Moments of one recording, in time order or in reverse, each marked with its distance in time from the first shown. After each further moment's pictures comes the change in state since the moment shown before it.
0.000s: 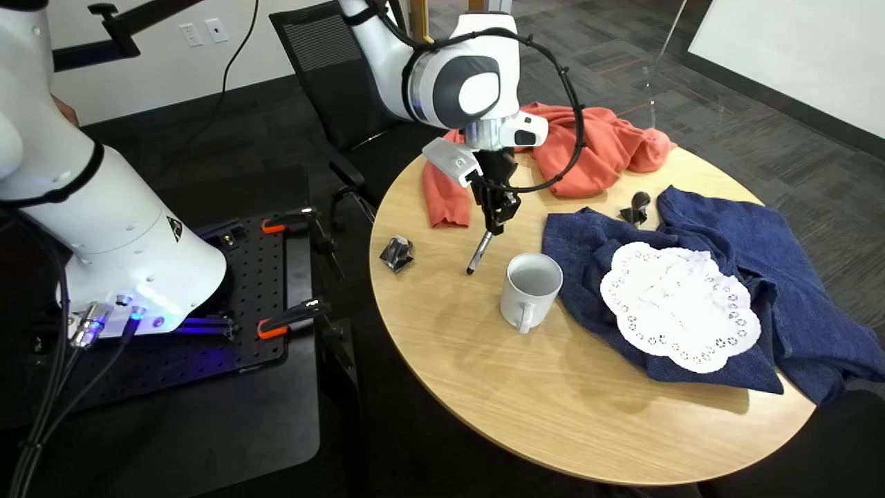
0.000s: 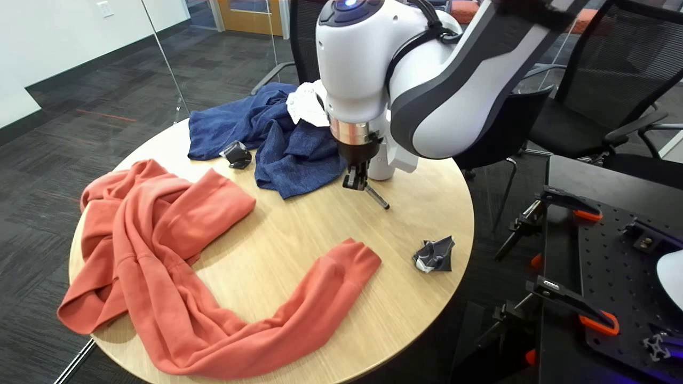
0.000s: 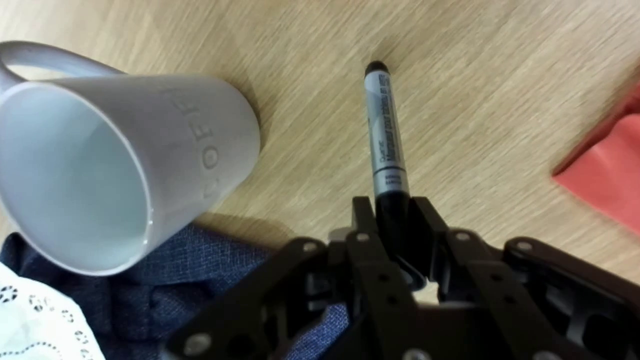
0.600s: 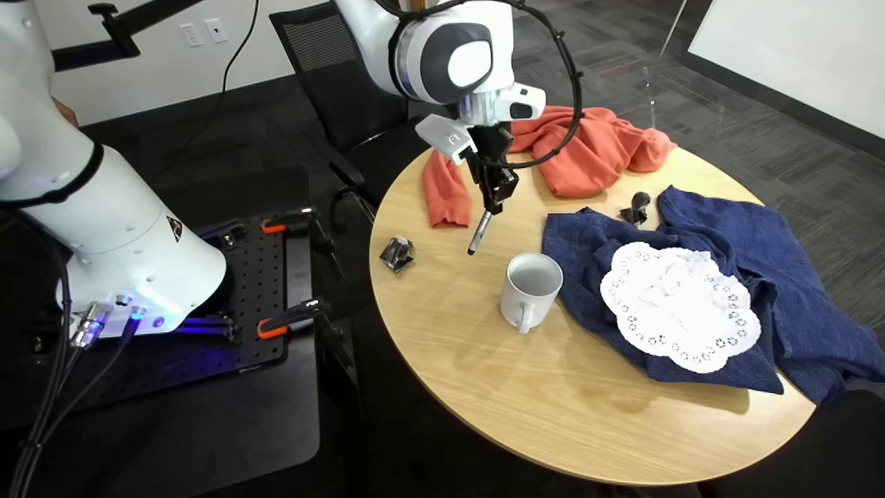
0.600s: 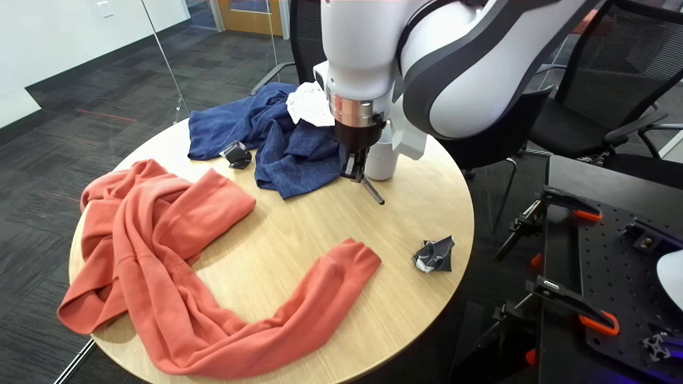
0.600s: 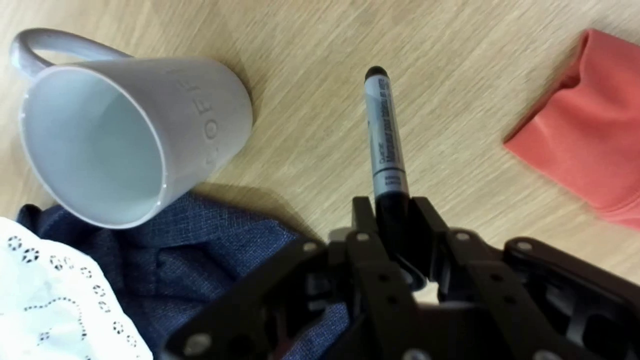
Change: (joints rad) arm -0.012 -0.112 0.032 -0.062 0.000 0.000 -0.001
